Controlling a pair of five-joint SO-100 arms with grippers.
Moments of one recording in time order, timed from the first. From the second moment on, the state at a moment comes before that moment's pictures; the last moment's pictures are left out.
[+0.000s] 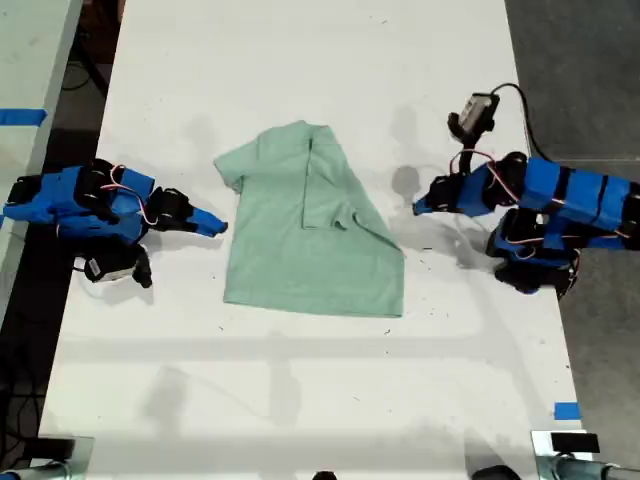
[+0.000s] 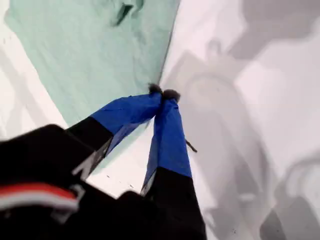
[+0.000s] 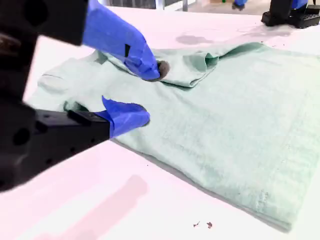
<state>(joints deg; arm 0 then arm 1) -5.1 206.1 183.6 60.6 0.3 21.8 164.5 150.0 66.4 -23.7</state>
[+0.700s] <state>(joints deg) -5.1 206.1 183.6 60.6 0.3 17.4 200.1 174.8 71.5 -15.3</state>
